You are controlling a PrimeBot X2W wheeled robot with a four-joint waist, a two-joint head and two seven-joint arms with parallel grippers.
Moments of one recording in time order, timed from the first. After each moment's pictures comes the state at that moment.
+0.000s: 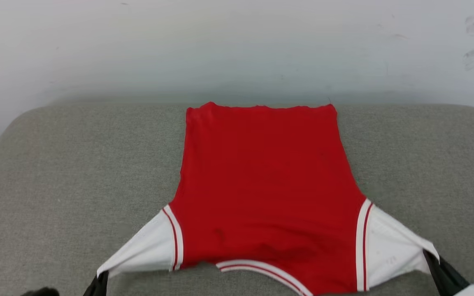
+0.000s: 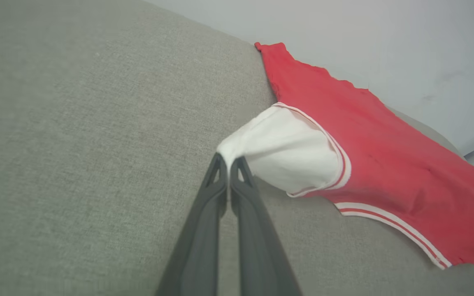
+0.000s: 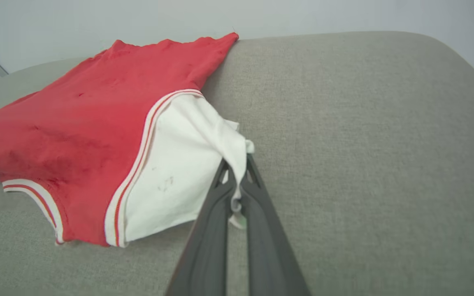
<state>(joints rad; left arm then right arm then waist) 0.17 0.56 -0.39 0.01 -0.98 0.20 -0.26 0.13 -0.33 0.02 0.12 0.46 0.13 0.03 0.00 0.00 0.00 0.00</state>
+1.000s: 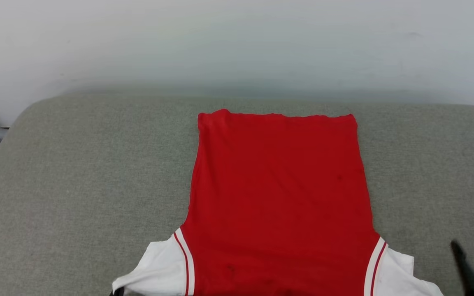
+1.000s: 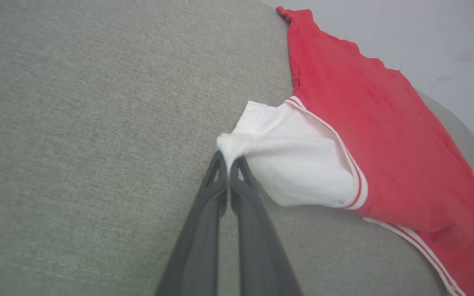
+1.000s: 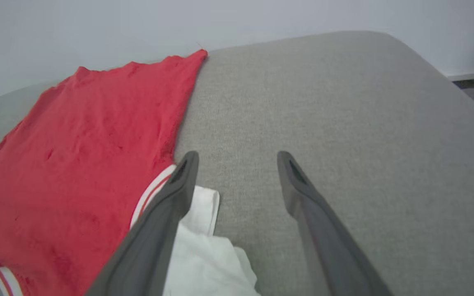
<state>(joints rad) 0.23 0.51 -0.41 0.06 -0.95 0.15 -0.26 0.24 -0.27 -0.16 0.03 0.46 0.13 0.05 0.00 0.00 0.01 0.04</state>
